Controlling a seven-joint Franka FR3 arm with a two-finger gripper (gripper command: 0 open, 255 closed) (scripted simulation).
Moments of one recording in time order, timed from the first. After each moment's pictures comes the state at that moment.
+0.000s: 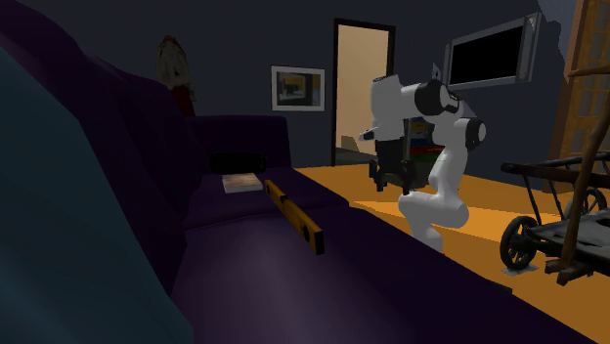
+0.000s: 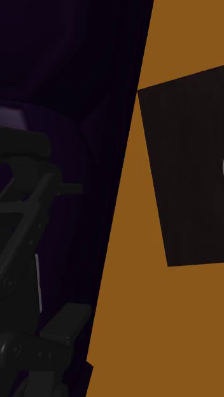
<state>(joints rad) -0.01 -0.76 -0.06 -2.28 0.08 1.47 0.06</state>
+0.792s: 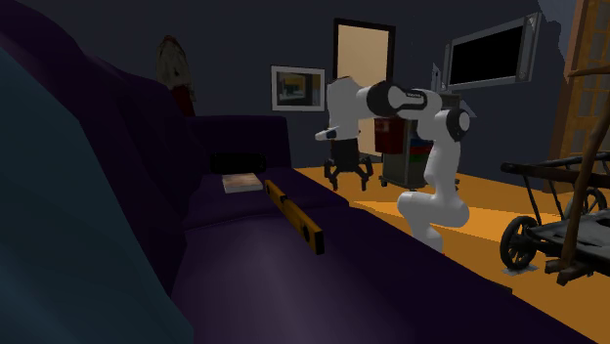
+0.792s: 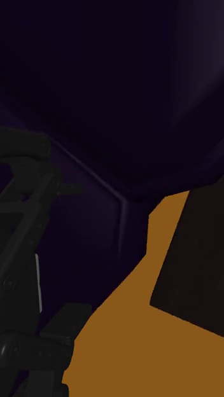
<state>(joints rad) 0.10 -0.52 -0.33 -2.08 -0.06 1.53 -0.56</state>
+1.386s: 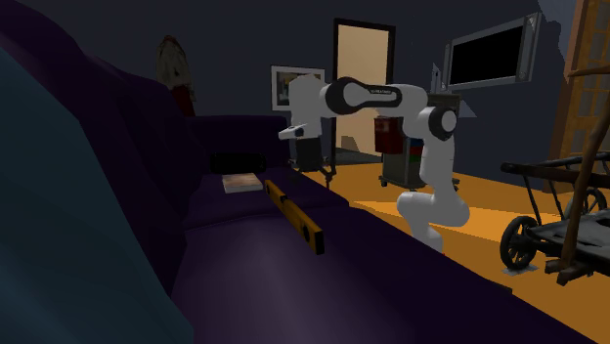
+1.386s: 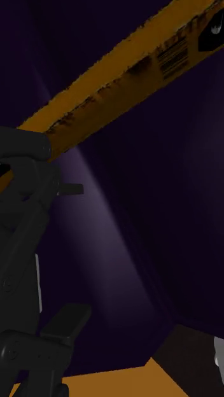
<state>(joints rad) 0.19 -0.15 -0.53 -1.74 0.02 1.54 -1.14</state>
